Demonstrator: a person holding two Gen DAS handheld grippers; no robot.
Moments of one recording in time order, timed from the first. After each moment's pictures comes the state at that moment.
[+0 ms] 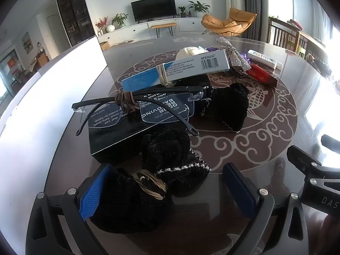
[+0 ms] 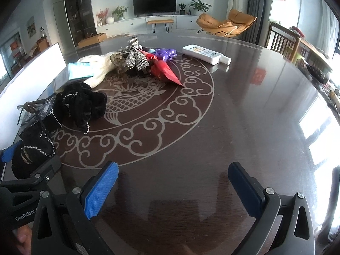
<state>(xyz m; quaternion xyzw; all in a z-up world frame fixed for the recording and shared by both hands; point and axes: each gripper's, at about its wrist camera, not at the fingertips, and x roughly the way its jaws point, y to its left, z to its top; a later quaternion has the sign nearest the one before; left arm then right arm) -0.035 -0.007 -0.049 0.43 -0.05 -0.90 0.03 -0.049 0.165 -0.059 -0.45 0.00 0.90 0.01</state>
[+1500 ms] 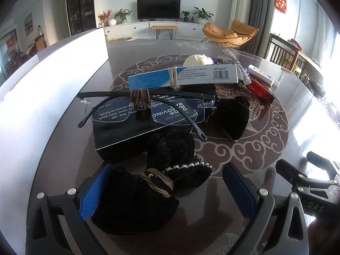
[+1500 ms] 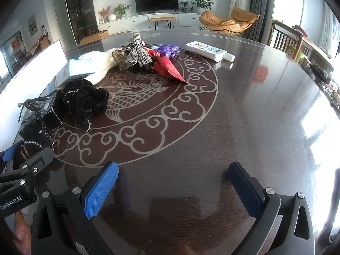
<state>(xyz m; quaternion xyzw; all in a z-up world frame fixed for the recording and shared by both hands) -0.028 -0.034 -0.045 0.43 0.02 -0.90 0.01 -0.055 0.163 -0.063 -0.45 0.00 0.89 0.00</state>
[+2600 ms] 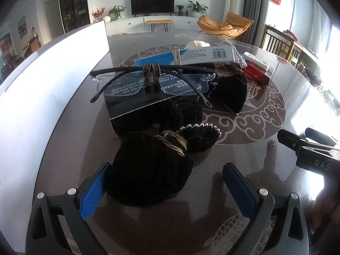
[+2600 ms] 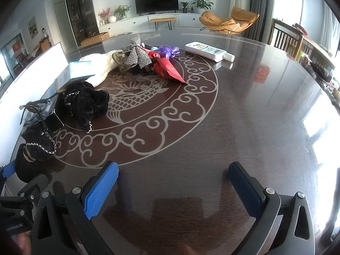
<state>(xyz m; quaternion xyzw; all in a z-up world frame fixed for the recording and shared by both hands) -0.007 -0.042 -0.054 0.45 0.00 -0.89 -0.01 -0.055 0.165 -0.062 -0.45 0.01 0.89 -0.01</state>
